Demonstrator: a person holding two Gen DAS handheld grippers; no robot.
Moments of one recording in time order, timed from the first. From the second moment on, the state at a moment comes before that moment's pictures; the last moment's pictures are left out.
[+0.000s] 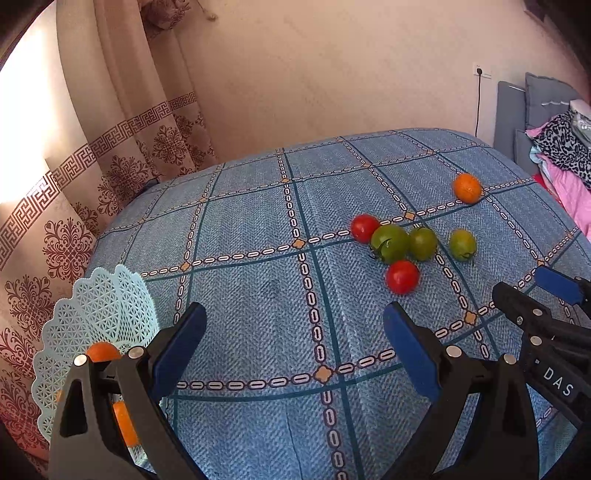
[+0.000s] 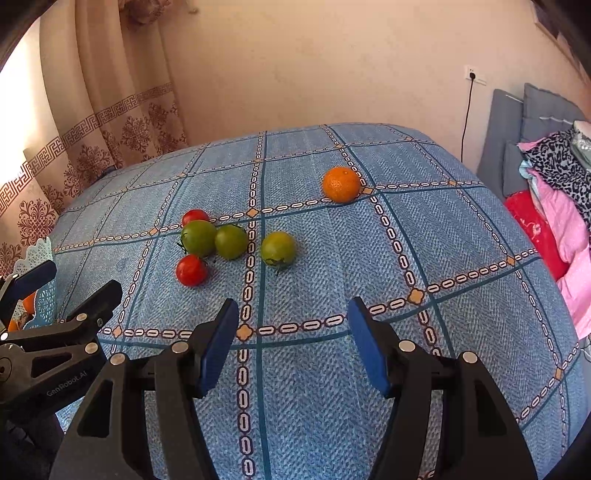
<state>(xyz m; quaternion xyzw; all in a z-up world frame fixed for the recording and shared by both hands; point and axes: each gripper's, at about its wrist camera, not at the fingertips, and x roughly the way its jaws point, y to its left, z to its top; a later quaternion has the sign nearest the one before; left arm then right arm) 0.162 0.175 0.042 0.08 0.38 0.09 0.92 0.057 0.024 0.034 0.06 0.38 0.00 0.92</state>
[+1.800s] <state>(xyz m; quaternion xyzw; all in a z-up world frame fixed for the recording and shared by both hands) 0.211 0.131 0.007 0.05 0.44 0.00 0.90 0.131 -0.003 0.018 0.11 0.38 0.06 0.92</state>
